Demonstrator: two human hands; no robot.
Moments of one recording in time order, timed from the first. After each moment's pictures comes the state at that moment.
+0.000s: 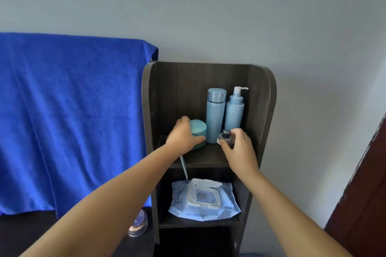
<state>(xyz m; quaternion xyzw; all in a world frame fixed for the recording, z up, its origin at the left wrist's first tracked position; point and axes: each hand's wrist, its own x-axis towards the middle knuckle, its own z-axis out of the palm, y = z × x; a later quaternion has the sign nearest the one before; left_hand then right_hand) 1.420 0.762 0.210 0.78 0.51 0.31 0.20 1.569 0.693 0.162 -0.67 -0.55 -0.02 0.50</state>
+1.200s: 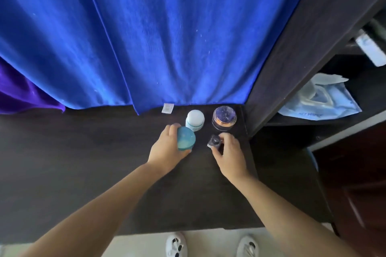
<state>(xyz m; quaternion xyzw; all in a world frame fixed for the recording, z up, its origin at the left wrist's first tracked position) 1.088 0.777 -0.079 0.77 0.55 0.13 0.29 1.258 0.708 -0.114 -0.77 -0.54 0.16 0.30</state>
